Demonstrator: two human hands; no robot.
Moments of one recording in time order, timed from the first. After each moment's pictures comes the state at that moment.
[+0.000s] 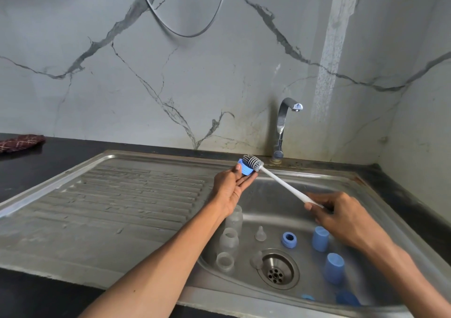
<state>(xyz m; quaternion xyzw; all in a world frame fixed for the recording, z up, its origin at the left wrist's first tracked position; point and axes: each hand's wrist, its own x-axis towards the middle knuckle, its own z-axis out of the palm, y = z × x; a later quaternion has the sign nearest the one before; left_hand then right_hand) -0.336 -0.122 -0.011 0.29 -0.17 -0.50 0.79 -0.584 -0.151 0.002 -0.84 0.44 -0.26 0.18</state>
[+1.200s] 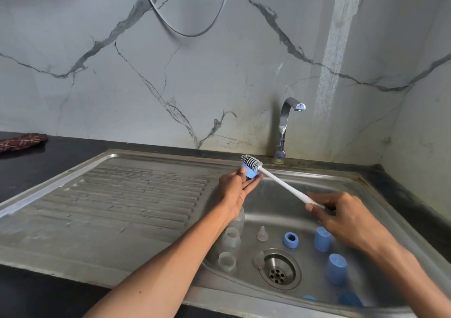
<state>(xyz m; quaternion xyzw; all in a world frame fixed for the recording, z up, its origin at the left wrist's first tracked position) -0.344 -0.125 -0.017 0.36 -0.17 -0.46 0.79 -0.585 -0.147 0.005 -0.86 0.41 -0.26 0.17</state>
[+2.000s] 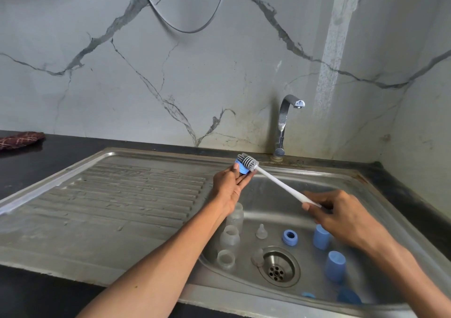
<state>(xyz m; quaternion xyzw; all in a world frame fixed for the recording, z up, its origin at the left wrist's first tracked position) -0.338 -0.125 -0.014 0.34 -0.15 -0.46 0.81 -0.581 -0.147 0.002 -0.85 0.42 -0.25 0.19</state>
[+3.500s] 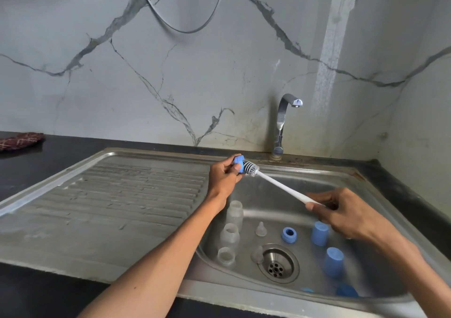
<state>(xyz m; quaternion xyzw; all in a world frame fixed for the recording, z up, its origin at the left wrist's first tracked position) -0.317 -0.130 -0.031 0.52 -0.36 -0.25 0.73 -0.594 -0.144 0.019 -0.86 0.39 -0.21 0.26</state>
